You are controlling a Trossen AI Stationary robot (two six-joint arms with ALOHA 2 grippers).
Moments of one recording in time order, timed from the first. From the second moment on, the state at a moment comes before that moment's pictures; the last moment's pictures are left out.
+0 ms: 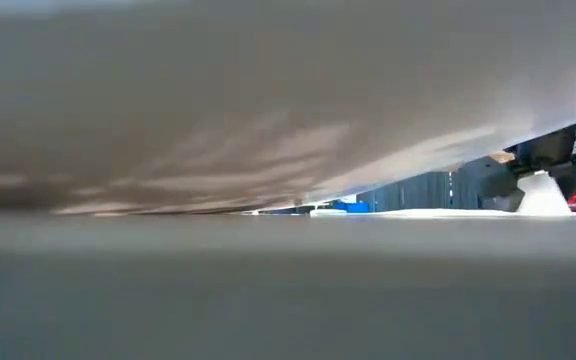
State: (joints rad) left arm -0.84 1.31 1.11 -1.19 -0.69 -1.06; right arm 0.06 1.46 0.64 -1.12 0.67 1.72
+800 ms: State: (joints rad) left arm -0.84 1.31 1.11 -1.11 -0.71 -1.05; right arm 0.20 1.45 0.79 -1.42 0.67 1.77
